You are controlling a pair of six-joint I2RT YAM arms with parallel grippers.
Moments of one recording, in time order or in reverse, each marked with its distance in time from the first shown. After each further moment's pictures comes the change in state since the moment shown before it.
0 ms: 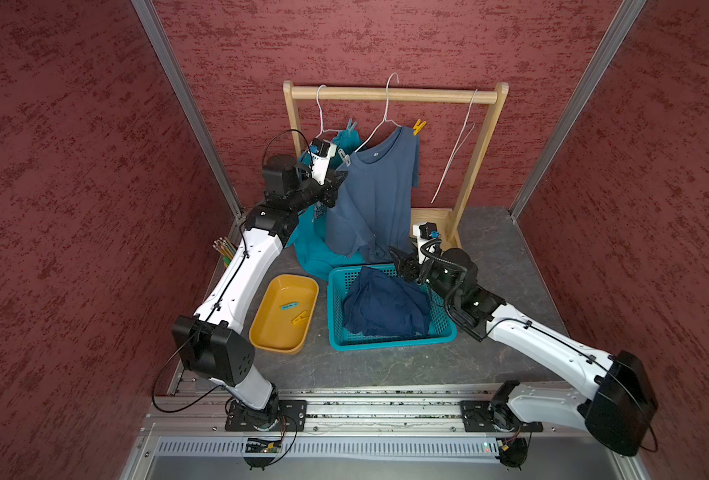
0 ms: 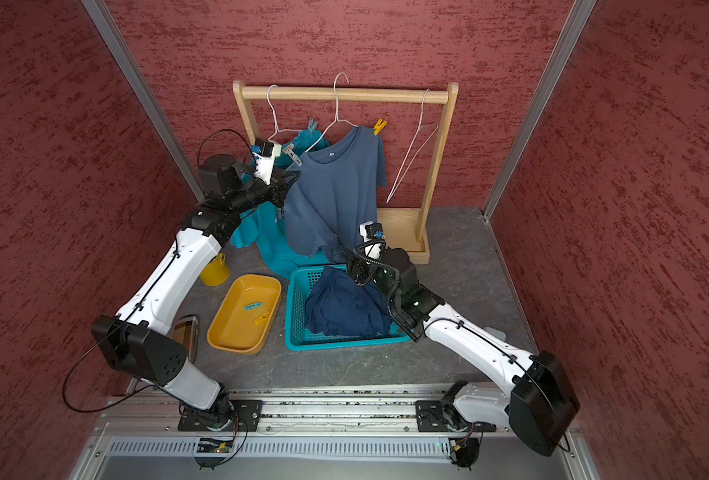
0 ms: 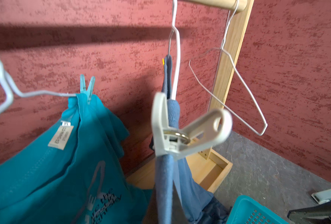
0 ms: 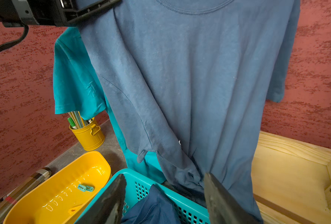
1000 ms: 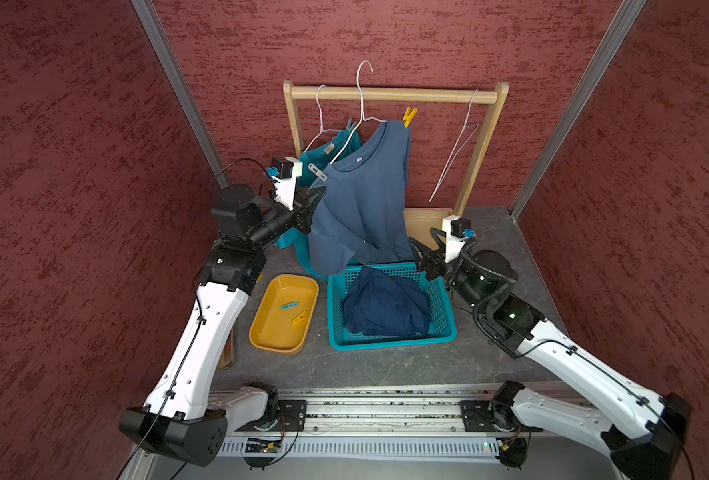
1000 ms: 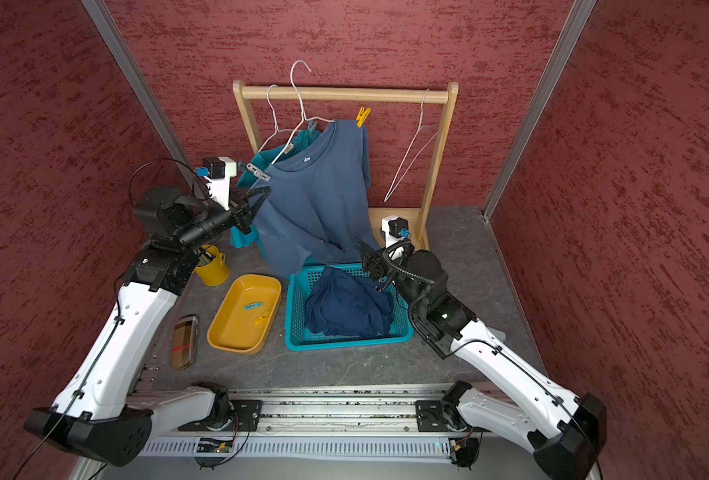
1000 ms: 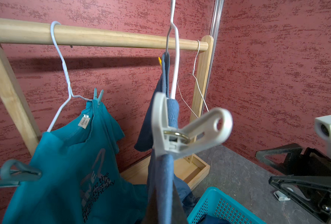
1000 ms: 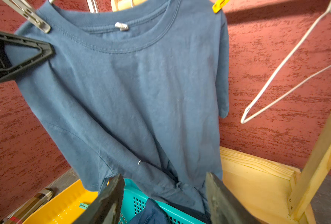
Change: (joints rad) left arm 0.065 -0.418 -0.284 -0.039 0.058 -0.089; right arm 0.000 -0.233 0.039 -0.148 0.060 -0.034
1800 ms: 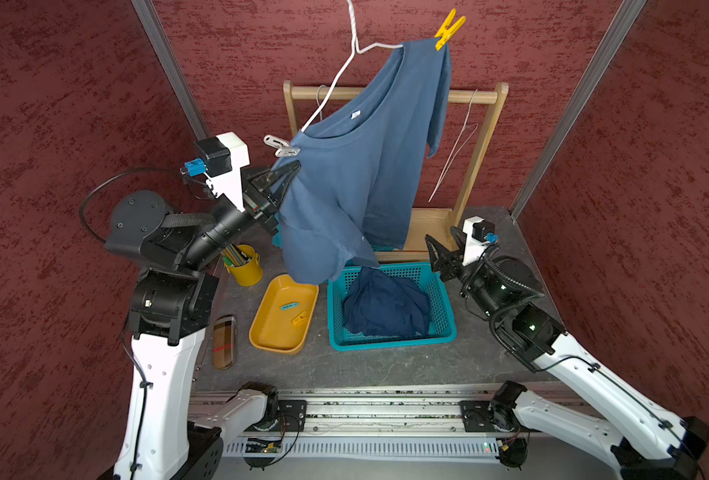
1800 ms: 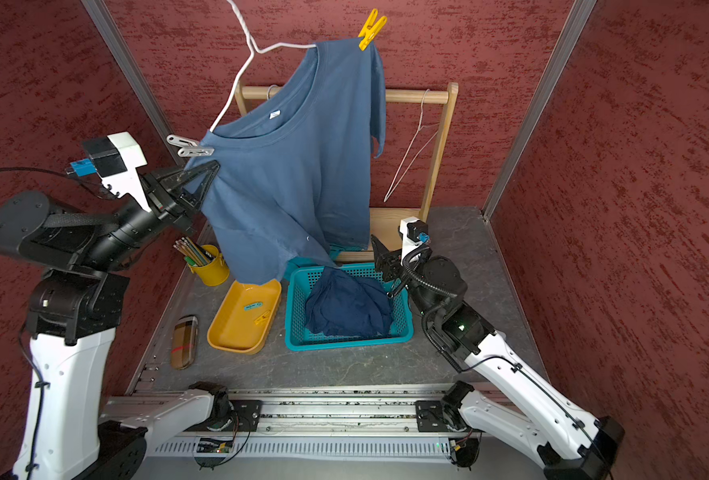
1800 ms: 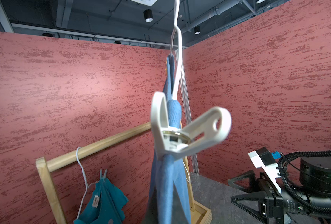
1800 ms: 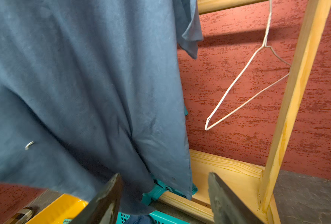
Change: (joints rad) left arm 0.042 -0.079 0.357 -0.084 0.127 0.012; right arm 0.000 -0.096 -0.011 -0.038 0.103 -0.028
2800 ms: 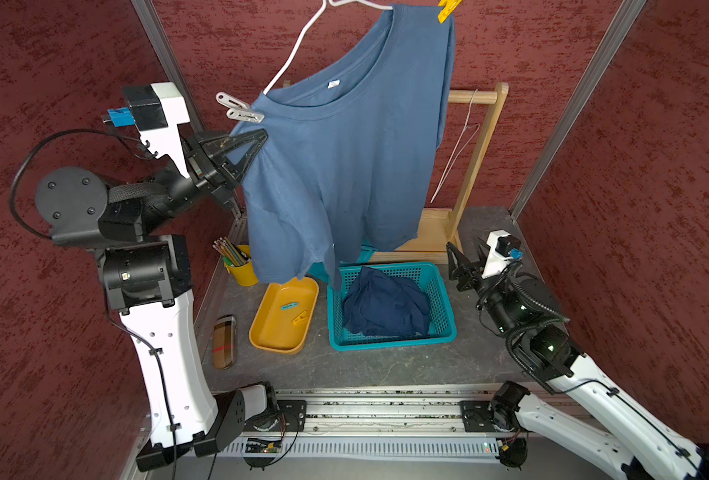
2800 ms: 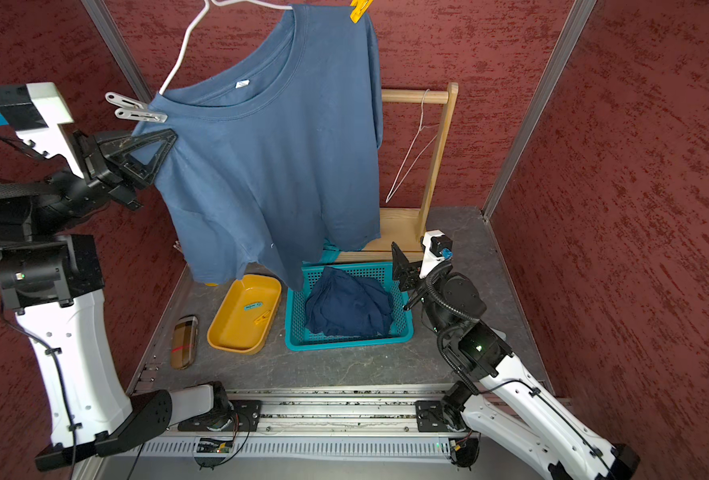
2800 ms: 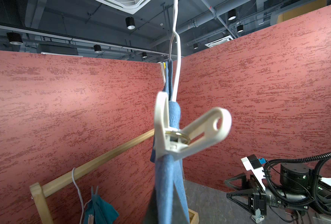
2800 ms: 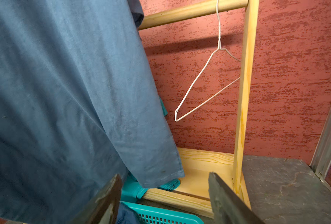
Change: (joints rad) left arm 0.378 0.164 0.278 0.241 0.469 -0.424; right arm 0.000 -0.169 -0.086 -0.058 0.126 0.006
